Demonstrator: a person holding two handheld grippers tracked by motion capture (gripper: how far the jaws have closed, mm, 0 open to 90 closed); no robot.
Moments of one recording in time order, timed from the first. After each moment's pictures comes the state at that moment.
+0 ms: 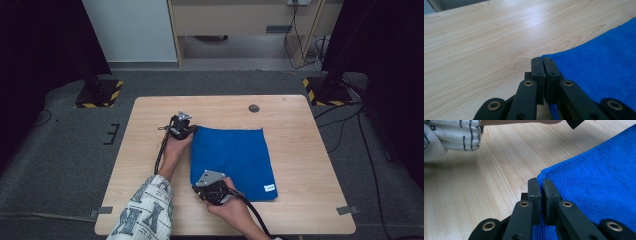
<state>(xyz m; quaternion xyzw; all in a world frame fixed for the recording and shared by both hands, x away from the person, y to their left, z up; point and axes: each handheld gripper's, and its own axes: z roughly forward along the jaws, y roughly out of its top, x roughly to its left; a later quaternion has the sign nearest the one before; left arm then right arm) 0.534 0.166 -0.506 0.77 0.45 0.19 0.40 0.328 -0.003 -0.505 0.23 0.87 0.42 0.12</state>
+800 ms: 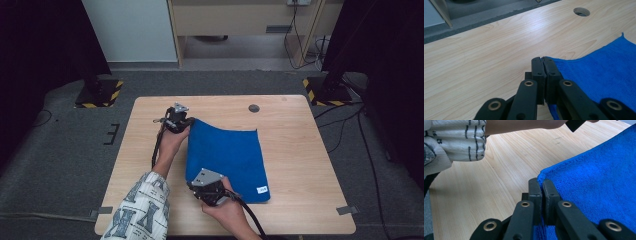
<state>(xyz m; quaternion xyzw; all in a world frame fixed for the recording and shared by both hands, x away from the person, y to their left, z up) 0.532 0.171 -0.465 0.78 0.44 0.21 0.40 0.316 0.007 -0.480 0.25 0.85 0.45 0.14</state>
